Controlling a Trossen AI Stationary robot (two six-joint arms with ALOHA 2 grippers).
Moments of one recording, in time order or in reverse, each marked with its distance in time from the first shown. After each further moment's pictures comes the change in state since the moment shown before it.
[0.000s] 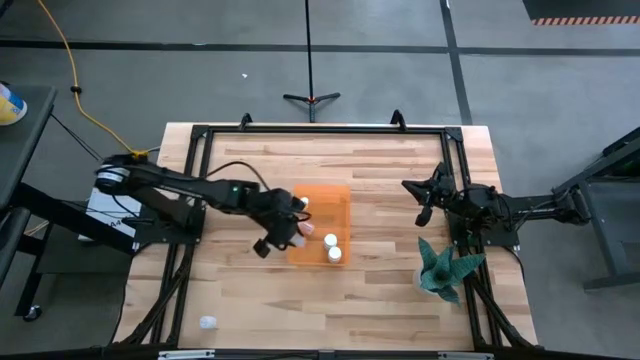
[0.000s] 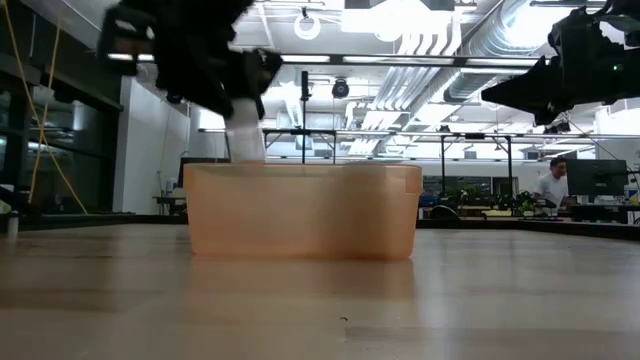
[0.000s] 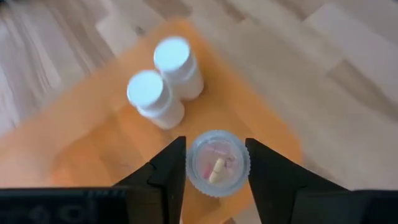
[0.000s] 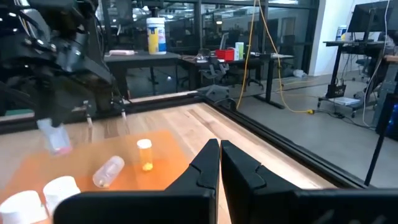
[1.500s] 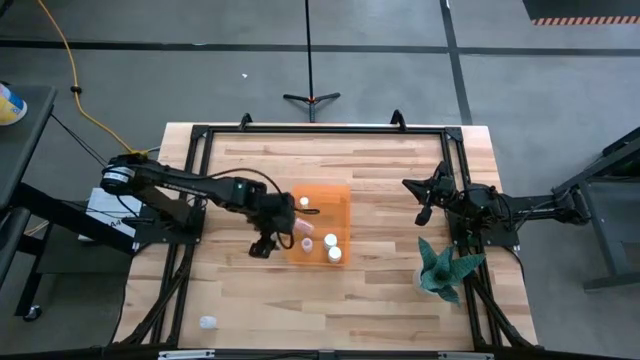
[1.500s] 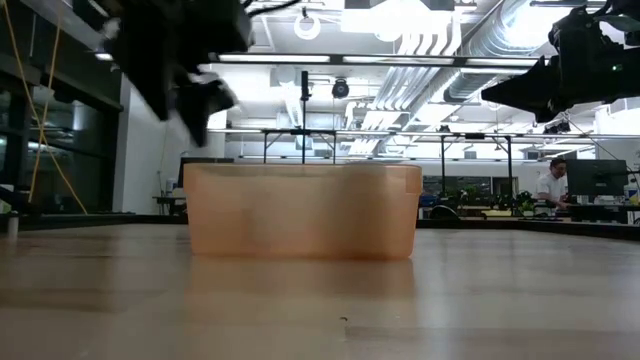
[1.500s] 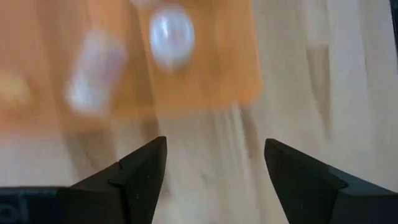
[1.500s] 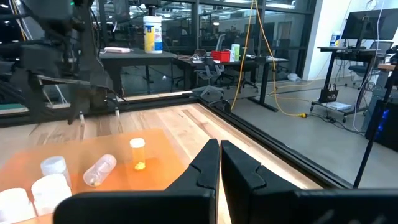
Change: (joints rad) left arm -0.014 0.047 0.137 -0.432 -0.012 -0.523; right arm 0.000 0.000 0.004 -0.001 0.015 -0.037
